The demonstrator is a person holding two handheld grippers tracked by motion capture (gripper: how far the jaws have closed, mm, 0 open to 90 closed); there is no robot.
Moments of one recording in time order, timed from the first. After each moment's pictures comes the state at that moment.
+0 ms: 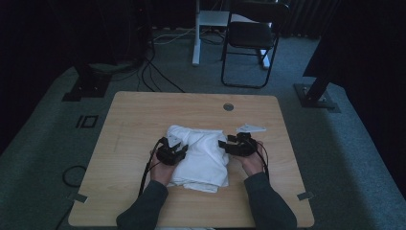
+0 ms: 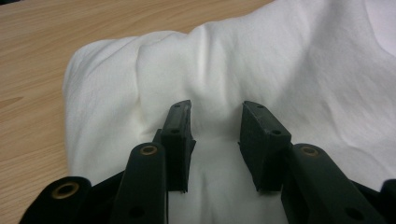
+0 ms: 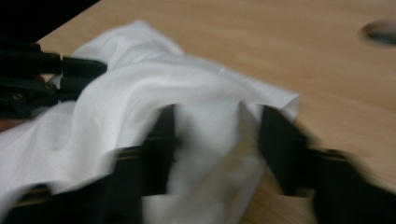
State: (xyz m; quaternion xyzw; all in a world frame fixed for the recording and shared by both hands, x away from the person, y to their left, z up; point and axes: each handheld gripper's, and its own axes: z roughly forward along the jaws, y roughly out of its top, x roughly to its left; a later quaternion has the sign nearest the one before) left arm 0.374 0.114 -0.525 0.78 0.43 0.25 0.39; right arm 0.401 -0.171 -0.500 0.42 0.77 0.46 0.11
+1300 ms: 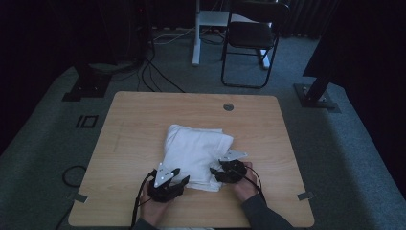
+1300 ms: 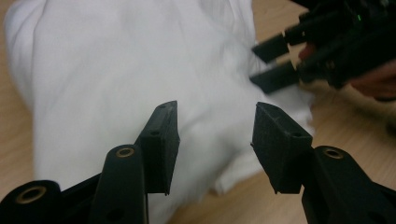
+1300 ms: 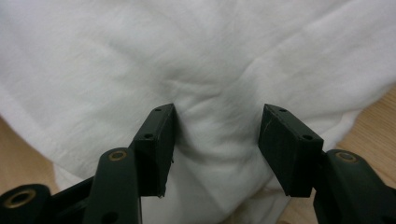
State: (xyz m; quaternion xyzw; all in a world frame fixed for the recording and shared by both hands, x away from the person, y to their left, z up) left arm 0.251 0.132 -0.525 0.77 0.40 0.19 0.46; right arm 0.337 -0.135 -0.545 0.35 0.84 0.38 0.16
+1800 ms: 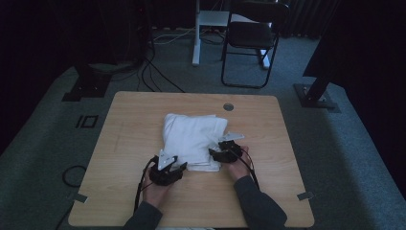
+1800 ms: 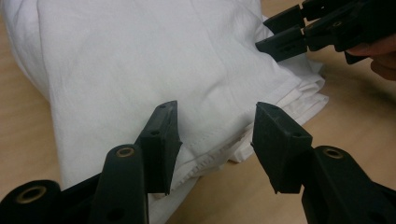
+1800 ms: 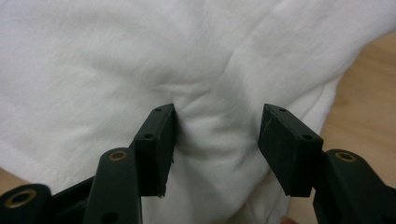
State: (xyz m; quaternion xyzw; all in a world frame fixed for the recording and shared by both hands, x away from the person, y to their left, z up) left arm 0.315 0.130 -0.531 0.77 0.41 0.22 0.44; right arm 0.402 -0.129 -0.544 0.41 0.81 0.39 0.17
